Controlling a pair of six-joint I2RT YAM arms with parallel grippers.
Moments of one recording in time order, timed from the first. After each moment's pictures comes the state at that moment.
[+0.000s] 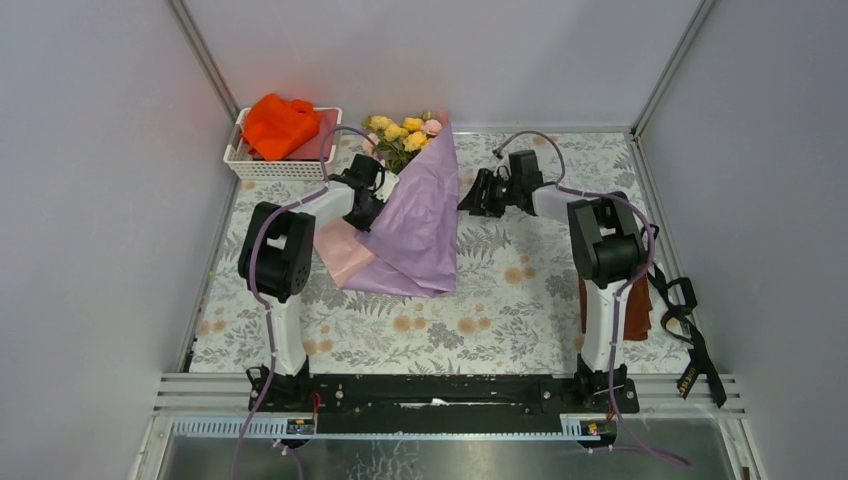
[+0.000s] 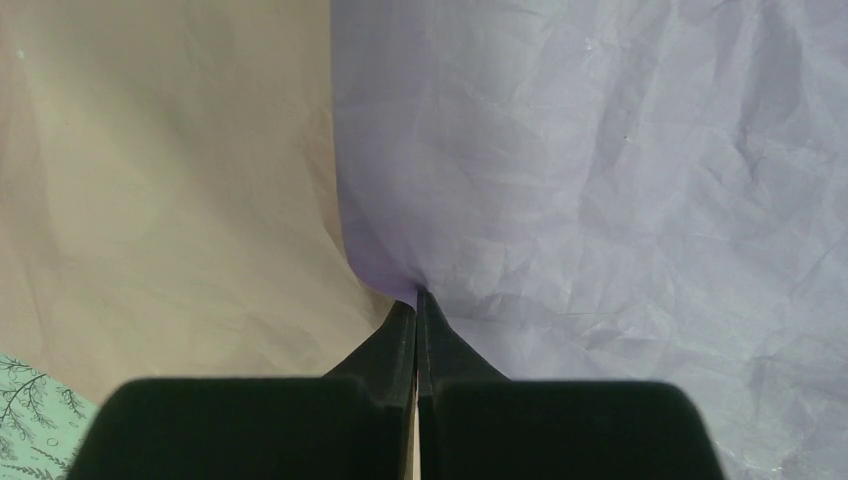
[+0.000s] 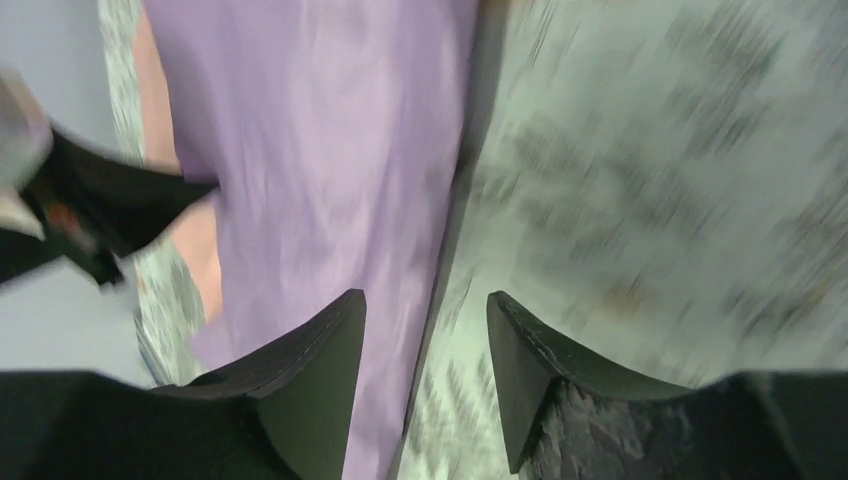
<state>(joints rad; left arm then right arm) -0.27 2.01 1.38 -0.52 -0.03 0.30 0.25 2.20 1.44 0.01 -0.59 0.55</state>
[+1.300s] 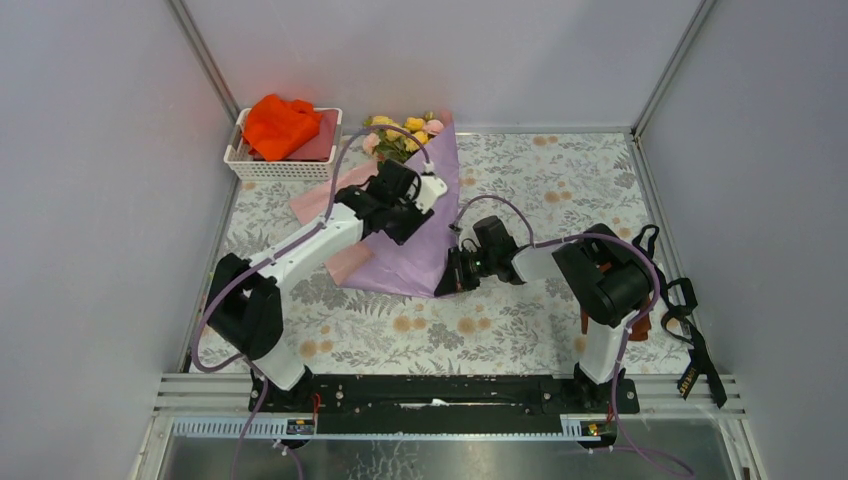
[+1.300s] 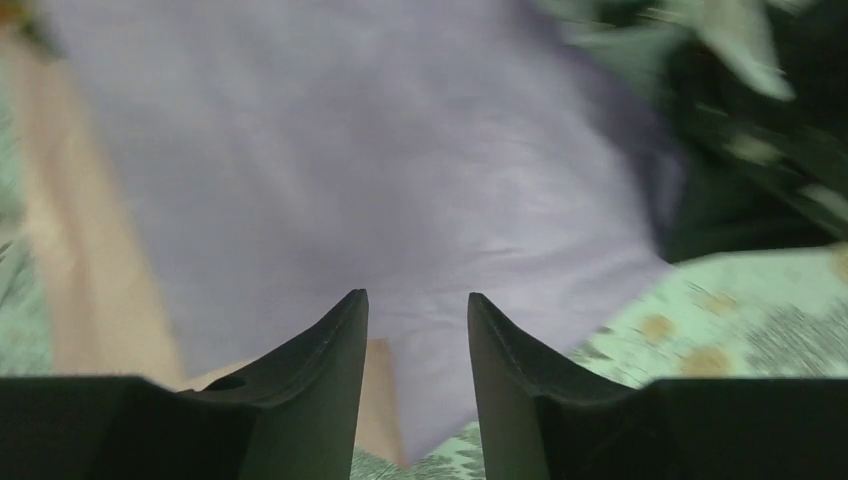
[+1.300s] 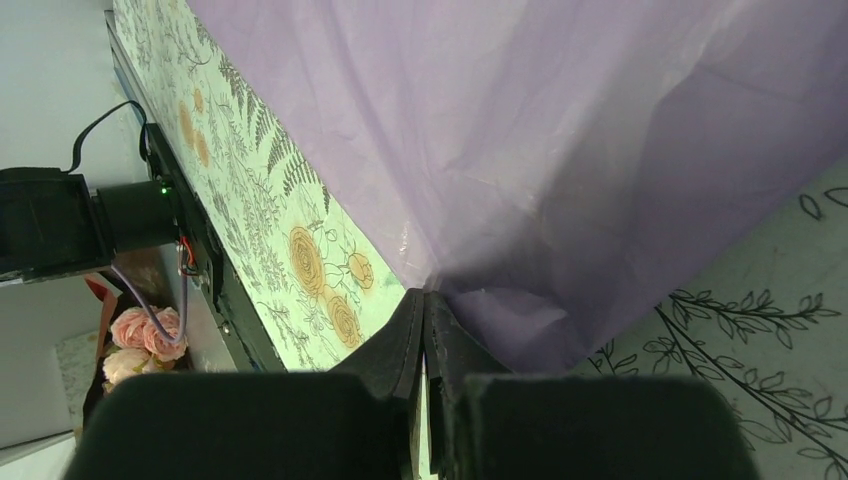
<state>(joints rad) -0.53 1.64 1.34 -0.62 0.00 0.31 0.59 1.87 0.79 0.23 -0.69 0.53</state>
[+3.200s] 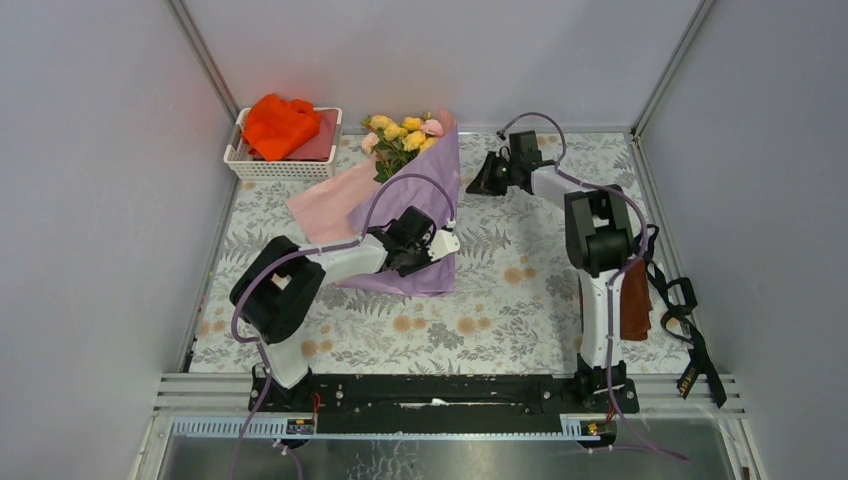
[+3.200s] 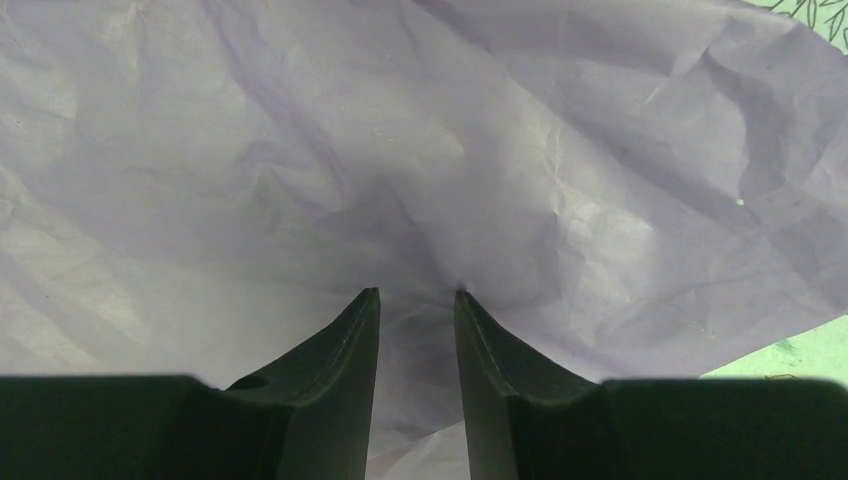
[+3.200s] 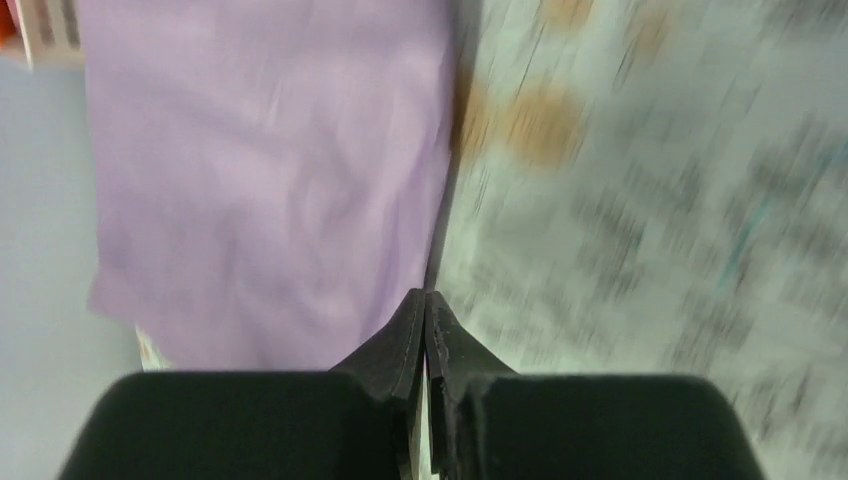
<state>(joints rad) -0.67 1.78 1.01 -0.26 0.00 0.57 0.23 2.35 1.76 -0.17 -0.52 0.56</state>
